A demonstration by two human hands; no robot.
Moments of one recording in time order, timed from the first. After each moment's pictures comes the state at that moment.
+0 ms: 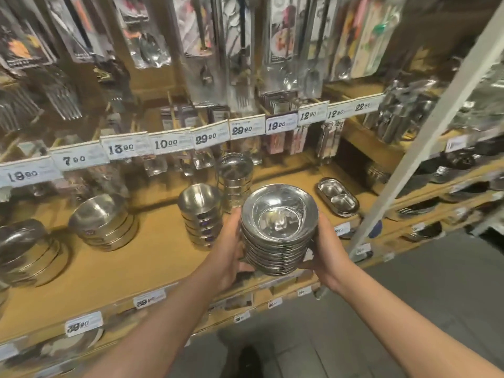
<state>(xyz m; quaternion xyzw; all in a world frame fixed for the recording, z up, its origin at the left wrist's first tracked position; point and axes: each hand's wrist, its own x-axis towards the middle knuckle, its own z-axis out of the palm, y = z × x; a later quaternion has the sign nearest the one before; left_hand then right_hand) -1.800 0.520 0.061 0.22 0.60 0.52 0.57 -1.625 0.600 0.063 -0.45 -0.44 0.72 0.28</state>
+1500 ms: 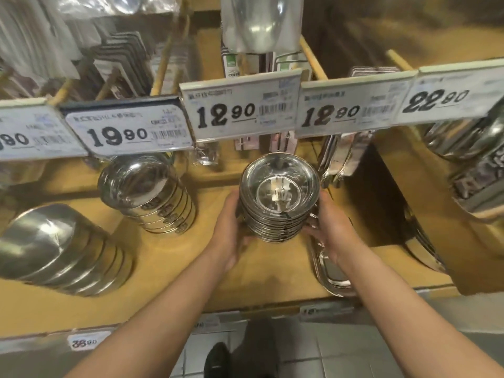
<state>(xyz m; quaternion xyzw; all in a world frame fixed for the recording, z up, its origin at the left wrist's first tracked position) -1.761 0.852 -0.066 0.06 0.60 0.64 0.48 -1.626 0.970 -0.056 -0.49 -0.49 0.70 0.18</state>
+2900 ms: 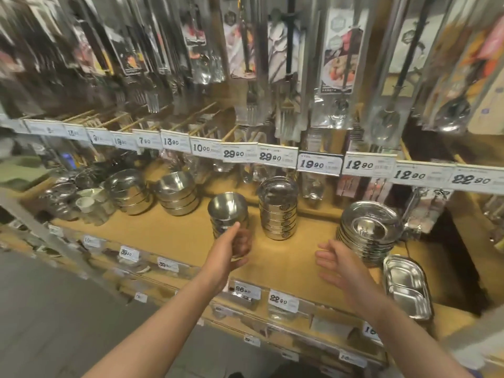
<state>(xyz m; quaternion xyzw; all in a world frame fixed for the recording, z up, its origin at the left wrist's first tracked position) -1.764 0.600 0.036 -0.02 0.66 0.69 0.28 -1.627 0.803 0.026 -0.37 -0.58 0.72 0.08</state>
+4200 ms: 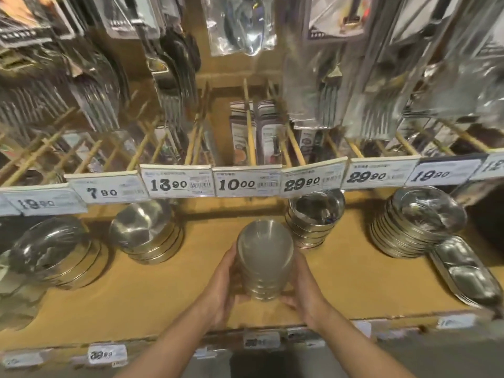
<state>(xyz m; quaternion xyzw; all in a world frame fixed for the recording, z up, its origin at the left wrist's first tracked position) -1.981 0.563 -0.064 0.07 0.61 0.58 0.53 -1.839 0.672 -0.058 -0.41 -0.44 0.79 0.11</state>
